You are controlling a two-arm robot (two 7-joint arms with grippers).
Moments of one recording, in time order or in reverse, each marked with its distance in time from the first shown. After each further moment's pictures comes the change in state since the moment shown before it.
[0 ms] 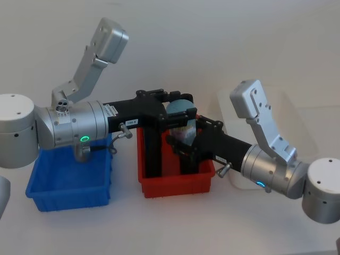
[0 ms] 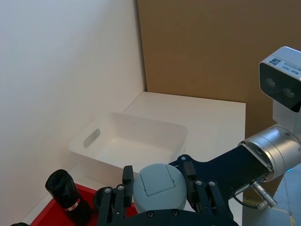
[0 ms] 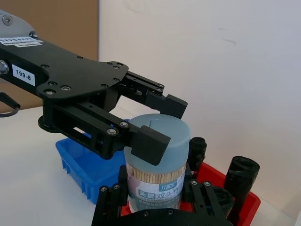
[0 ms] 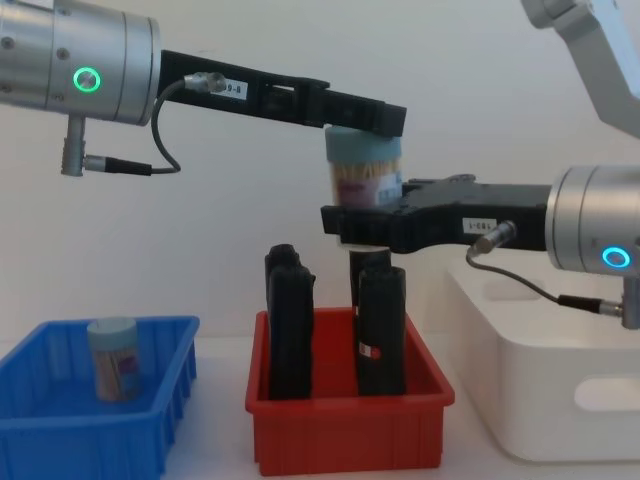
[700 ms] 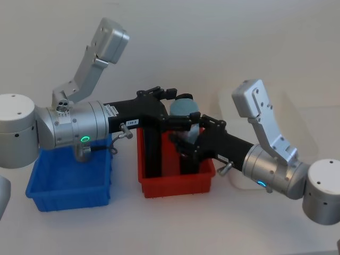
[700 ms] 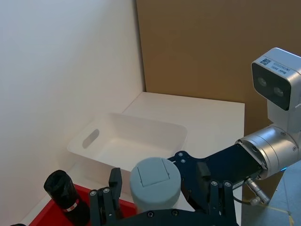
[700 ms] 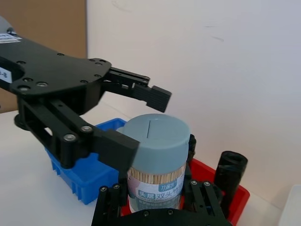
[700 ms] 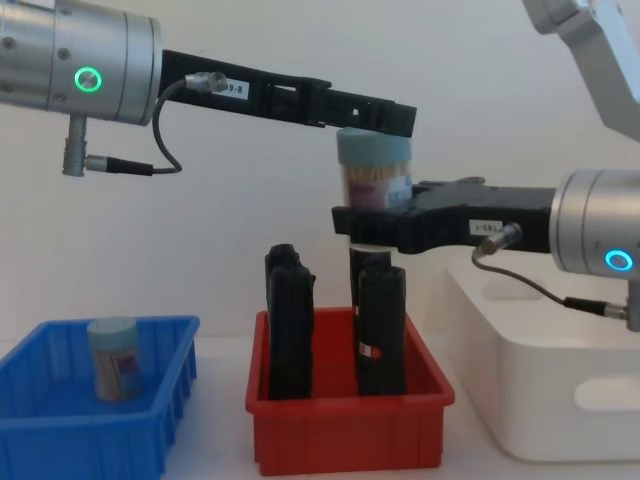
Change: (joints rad) left arm 0.000 0.000 0.001 0.000 -0.001 0.000 -0.001; right arm -0.002 0.008 -0.003 0.004 0.014 0.000 -0.044
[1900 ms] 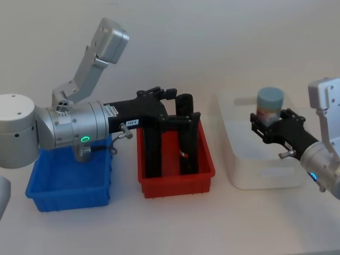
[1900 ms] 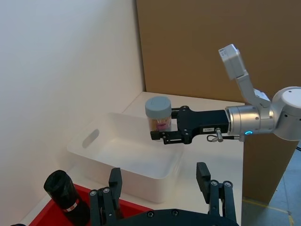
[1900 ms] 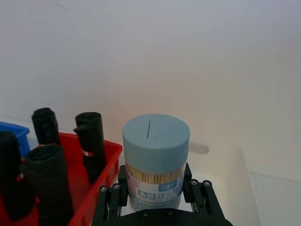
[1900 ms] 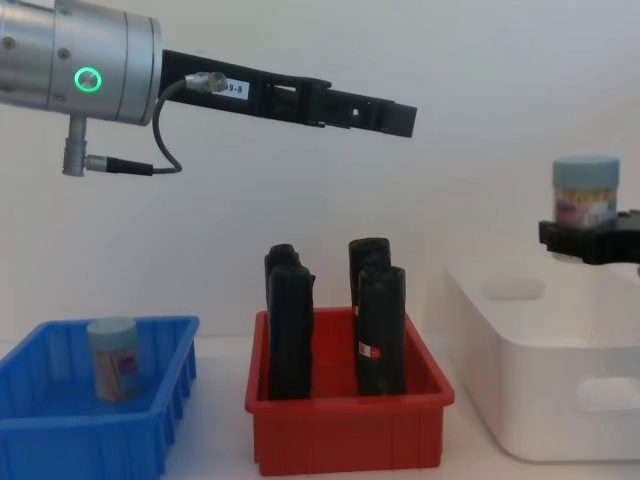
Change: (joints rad) left arm 0.000 0.000 0.000 0.000 0.000 0.000 0.000; right arm -0.028 0.088 0.117 0.097 0.105 -0.029 -0.341
